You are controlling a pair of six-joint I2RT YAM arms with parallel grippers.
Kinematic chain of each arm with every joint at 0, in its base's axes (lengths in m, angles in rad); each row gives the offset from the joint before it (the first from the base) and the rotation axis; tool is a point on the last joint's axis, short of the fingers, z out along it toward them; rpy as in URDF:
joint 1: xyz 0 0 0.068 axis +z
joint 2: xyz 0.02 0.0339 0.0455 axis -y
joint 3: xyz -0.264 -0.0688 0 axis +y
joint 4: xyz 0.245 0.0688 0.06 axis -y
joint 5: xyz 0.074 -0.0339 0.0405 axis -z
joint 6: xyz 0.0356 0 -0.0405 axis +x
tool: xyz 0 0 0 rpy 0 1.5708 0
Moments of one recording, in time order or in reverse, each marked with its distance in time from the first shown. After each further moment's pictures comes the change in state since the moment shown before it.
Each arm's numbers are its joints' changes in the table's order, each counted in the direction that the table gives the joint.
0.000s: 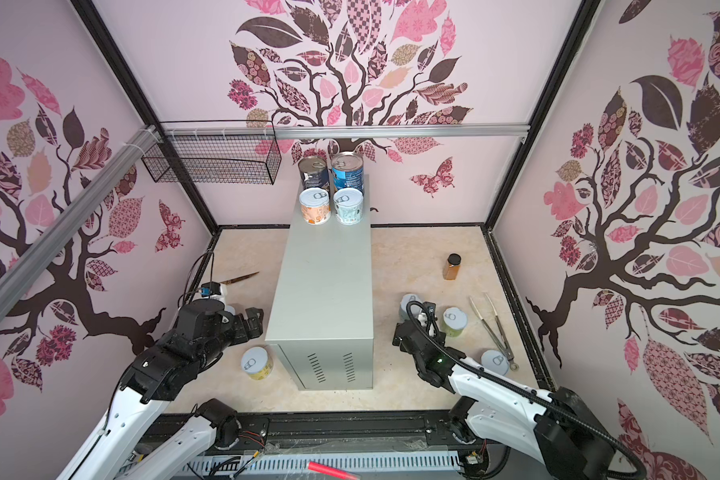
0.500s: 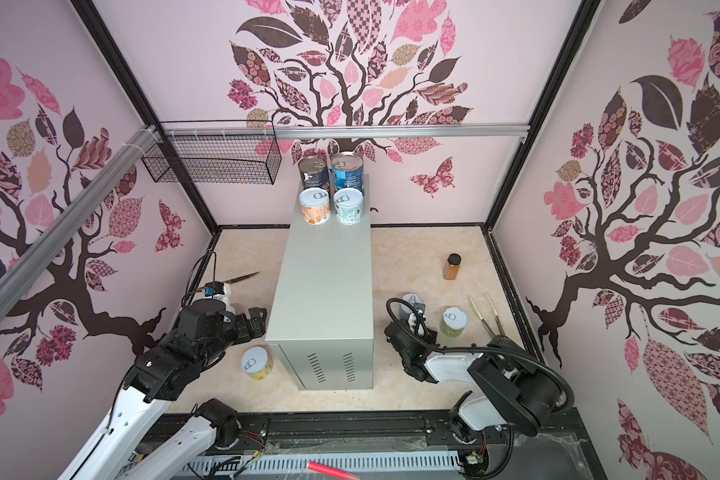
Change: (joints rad) left arm 0.000 -0.006 0.025 0.046 0.039 0.021; right arm 0.000 -0.425 0.003 0.416 0.105 -0.042
